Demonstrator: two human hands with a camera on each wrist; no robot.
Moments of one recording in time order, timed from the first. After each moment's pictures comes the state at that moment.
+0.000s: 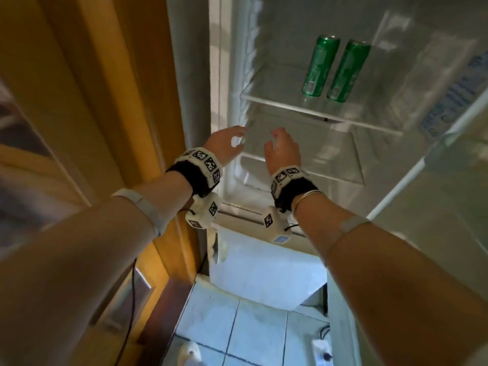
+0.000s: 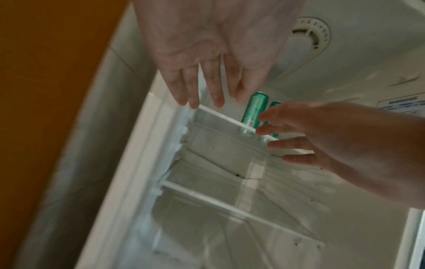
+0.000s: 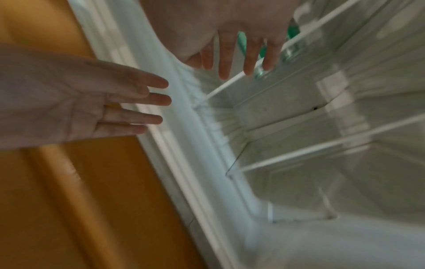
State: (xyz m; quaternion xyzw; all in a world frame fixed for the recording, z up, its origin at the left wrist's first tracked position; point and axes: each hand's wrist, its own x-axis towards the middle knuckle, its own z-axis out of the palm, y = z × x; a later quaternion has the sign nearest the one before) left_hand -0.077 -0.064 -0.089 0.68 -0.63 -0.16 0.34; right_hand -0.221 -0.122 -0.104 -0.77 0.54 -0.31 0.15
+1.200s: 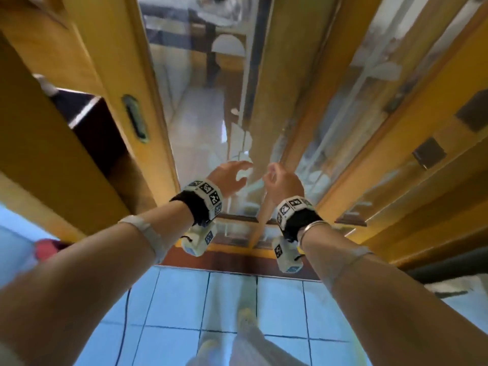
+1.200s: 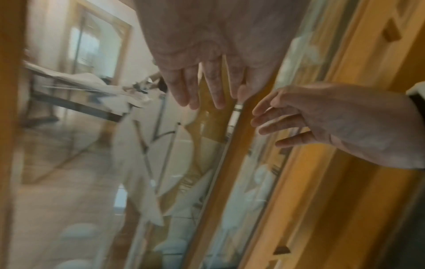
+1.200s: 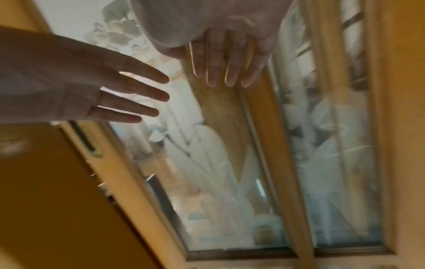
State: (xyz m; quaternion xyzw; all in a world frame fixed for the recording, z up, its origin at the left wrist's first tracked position) left_hand -0.093 0.691 -0.186 0.95 -0.08 -0.06 0.29; right_hand -0.079 0.531 -0.197 -0.96 -0.07 -0.02 0.28
